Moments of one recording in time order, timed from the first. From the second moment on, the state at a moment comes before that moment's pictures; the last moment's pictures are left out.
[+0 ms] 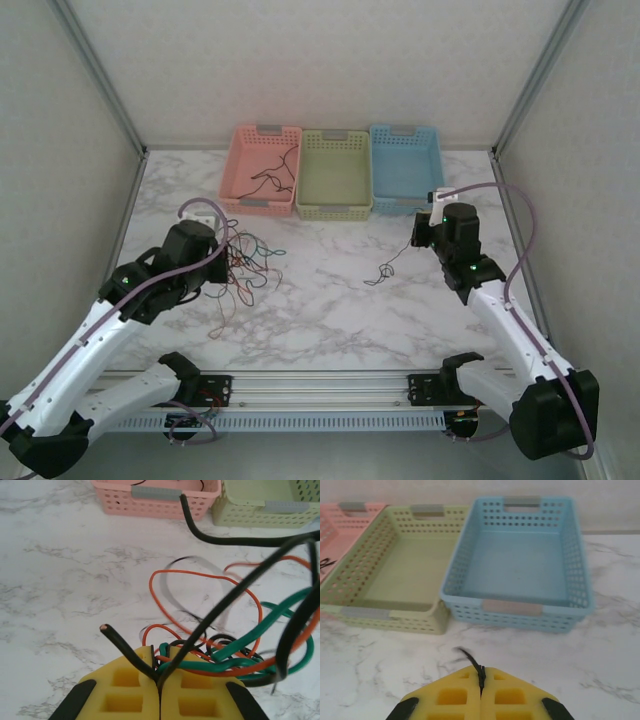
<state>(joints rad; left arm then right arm) -0.63 0.86 1.07 -1.02 -0.32 -0.47 0.26 1.01 0.75 -0.19 0.05 0.12</state>
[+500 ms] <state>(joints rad) -0.63 0.87 1.07 -1.02 -0.32 -0.47 0.24 1.11 0.82 -0.30 -0.13 0.18</state>
